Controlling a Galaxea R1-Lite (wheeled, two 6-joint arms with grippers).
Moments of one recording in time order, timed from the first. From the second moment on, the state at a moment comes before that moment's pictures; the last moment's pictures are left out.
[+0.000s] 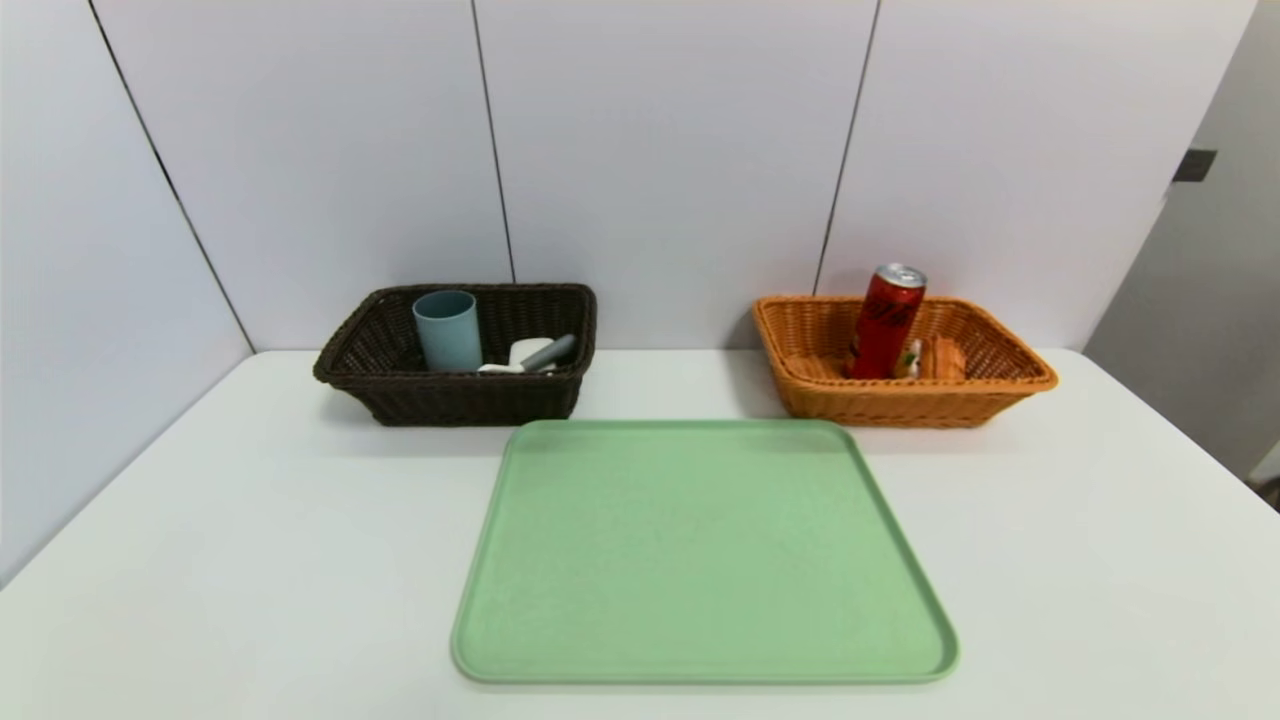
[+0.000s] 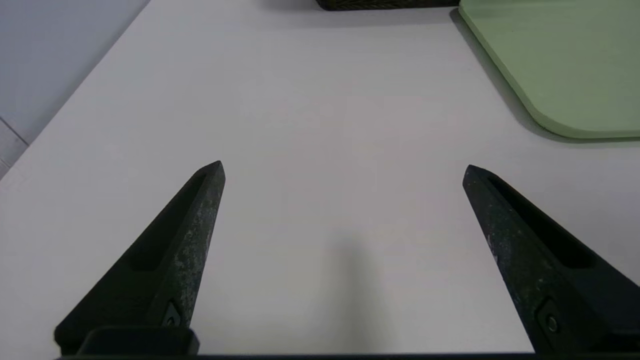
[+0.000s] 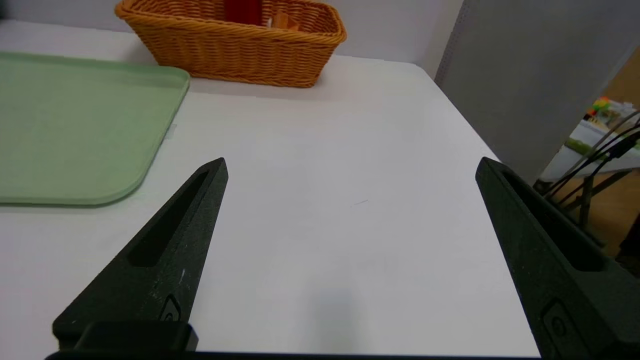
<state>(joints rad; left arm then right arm) 0.01 0.00 -0.10 0.17 -0.02 0.01 0.00 0.00 -0.12 0.07 -0.12 -0.17</state>
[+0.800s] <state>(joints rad) 0.02 0.00 -0.05 0.13 -0.02 0.08 0.00 0.00 0.00 -0.06 0.02 -0.18</state>
